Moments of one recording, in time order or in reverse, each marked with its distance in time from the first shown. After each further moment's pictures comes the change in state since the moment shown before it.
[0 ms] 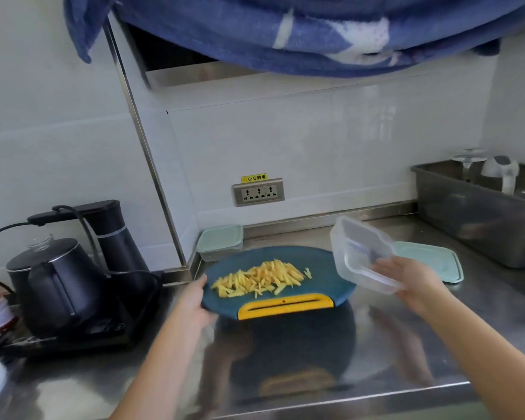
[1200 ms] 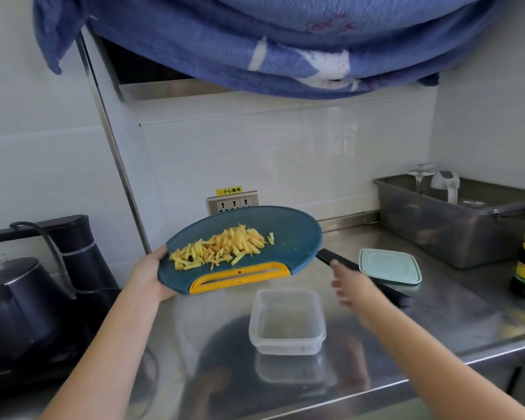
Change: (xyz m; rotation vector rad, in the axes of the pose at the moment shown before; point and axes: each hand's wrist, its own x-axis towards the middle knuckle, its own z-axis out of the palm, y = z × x) left_hand -0.024 0.069 0.023 0.078 -0.087 0.132; right_hand -0.049 0.005 0.045 -0.396 0.013 -0.038
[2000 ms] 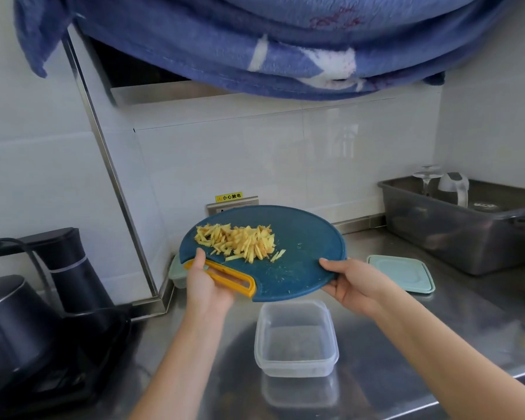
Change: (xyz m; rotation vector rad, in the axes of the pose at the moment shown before) left_hand 0.008 -0.054 0.060 -0.456 -0.290 0.014; right_hand 0.009 -0.034 0.007 0.643 -0.326 0.067
